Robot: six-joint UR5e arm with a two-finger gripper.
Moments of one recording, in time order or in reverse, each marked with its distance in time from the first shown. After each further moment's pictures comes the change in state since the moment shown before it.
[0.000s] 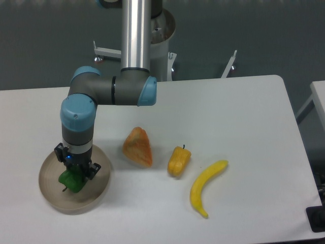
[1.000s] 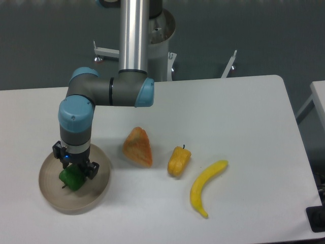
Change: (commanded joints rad) arm 0.015 0.046 -0.012 -0.005 -0.005 0.009
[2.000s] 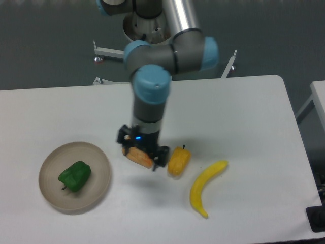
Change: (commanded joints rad) arm 0.359 0.129 0.000 -0.115 0.078 0.454
